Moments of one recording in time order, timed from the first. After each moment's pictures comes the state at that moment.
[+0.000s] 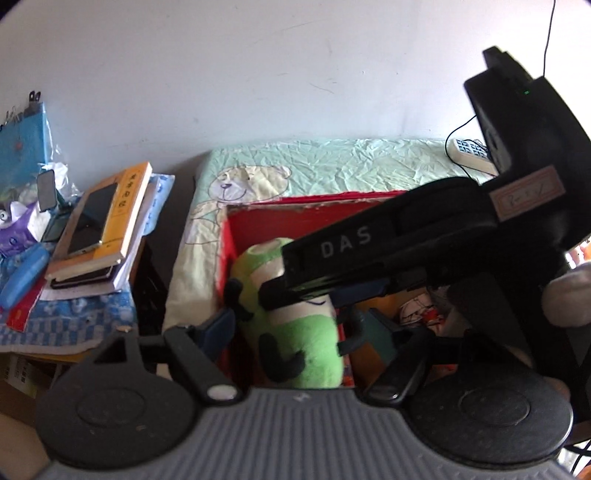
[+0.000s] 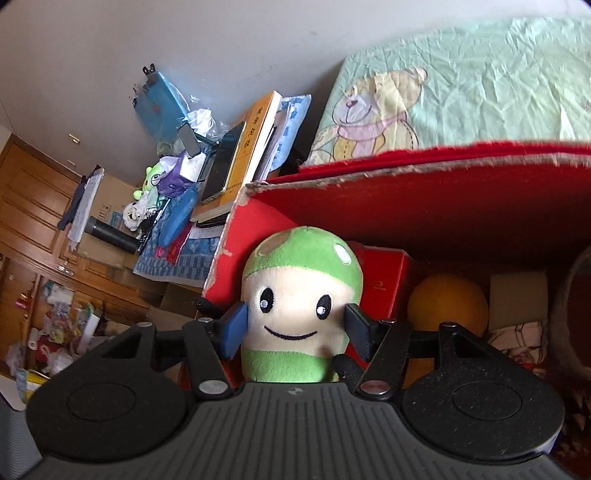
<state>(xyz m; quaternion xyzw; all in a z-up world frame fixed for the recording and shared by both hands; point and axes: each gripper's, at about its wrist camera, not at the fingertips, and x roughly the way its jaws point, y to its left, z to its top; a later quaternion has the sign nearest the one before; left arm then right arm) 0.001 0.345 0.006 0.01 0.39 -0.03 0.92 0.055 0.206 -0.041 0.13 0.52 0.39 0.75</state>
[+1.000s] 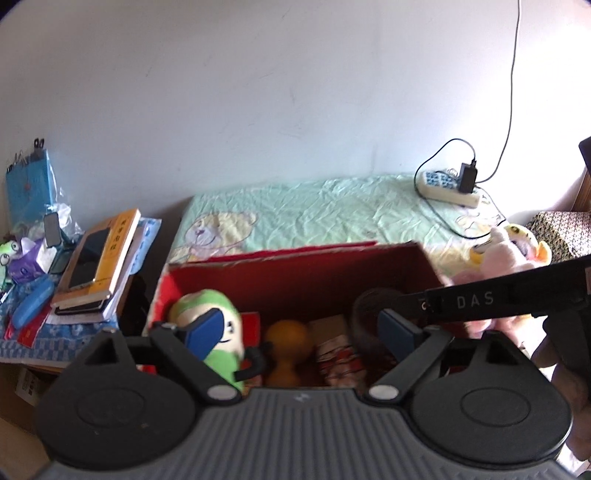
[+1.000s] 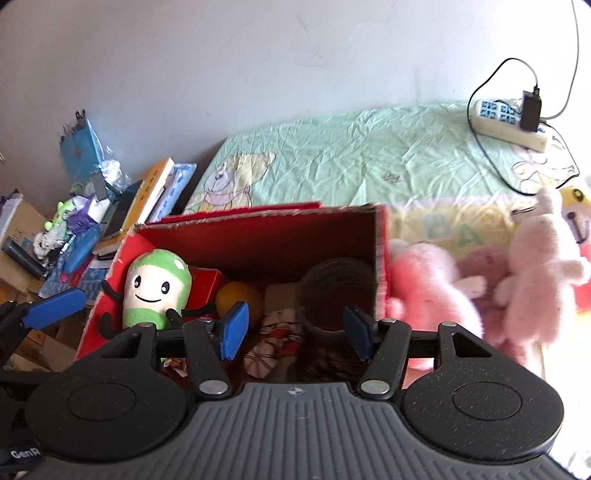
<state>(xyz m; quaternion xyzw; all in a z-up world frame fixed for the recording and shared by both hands) -0.022 0.241 0.062 0.02 0.34 -0.02 0.94 0.027 0.059 0.014 0.05 0.44 0.24 0.86</state>
